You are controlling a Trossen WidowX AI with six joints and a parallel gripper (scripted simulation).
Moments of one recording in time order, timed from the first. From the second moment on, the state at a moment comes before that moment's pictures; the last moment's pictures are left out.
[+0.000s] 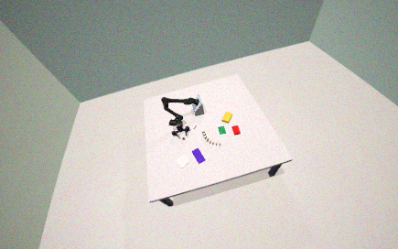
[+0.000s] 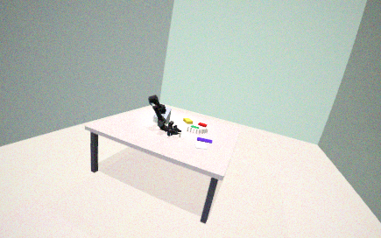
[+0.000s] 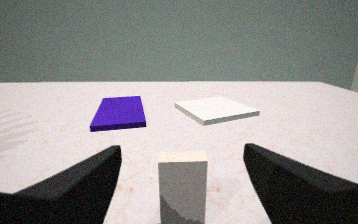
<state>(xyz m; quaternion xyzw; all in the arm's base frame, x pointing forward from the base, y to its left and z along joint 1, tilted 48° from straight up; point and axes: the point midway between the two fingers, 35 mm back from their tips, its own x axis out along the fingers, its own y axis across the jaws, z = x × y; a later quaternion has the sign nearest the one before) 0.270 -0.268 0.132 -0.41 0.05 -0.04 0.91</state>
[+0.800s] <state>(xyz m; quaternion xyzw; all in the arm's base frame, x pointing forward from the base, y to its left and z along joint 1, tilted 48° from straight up) 0.297 -0.239 0.161 -0.37 0.09 -0.05 0.92</state>
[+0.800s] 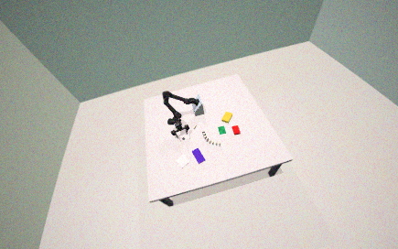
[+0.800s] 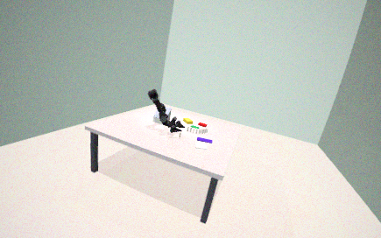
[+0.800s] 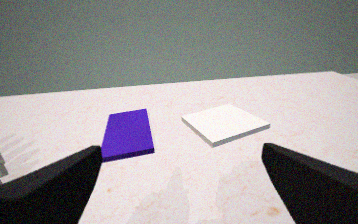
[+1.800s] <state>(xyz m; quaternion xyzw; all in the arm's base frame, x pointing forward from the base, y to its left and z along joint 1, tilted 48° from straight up) 0.360 -0.236 0.130 -0.15 0.48 -0.21 0.84</state>
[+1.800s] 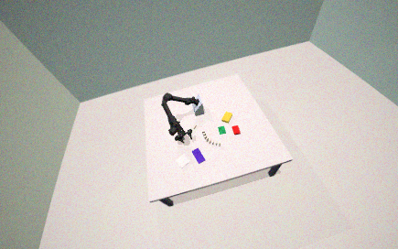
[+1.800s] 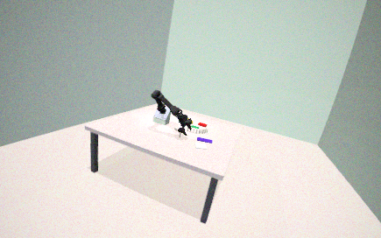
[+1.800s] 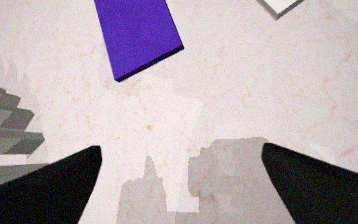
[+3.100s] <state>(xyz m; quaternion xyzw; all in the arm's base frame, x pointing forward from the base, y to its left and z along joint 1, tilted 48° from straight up) 0.306 -0.253 0.152 -0.26 0.67 -0.32 0.62</state>
